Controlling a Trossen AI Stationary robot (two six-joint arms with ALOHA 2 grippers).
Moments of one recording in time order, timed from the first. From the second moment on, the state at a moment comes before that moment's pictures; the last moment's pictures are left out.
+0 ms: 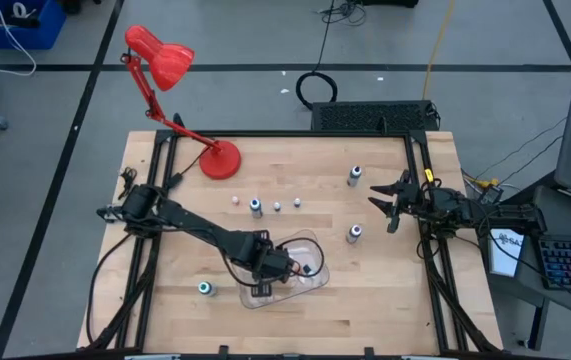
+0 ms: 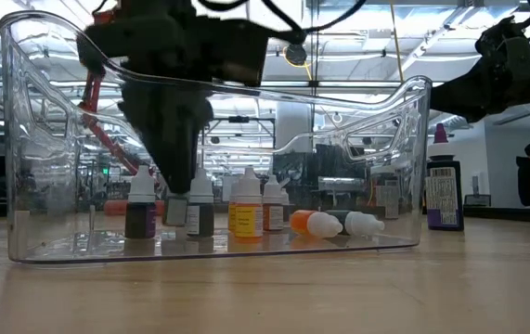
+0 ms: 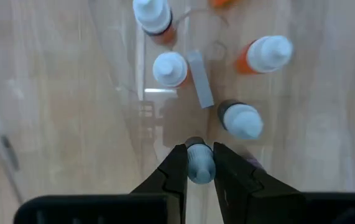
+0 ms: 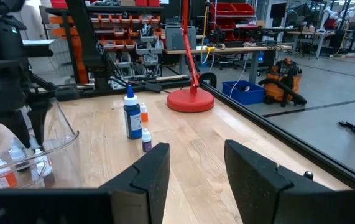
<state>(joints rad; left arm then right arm) -0.33 1.98 1.44 -0.83 -0.09 -0.38 -0.02 0.02 0.07 -0.11 0.31 0.04</state>
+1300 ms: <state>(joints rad) -0.31 1.78 1.40 -0.86 -0.18 -0.39 -0.02 0.02 0.07 -0.11 0.31 0.04</state>
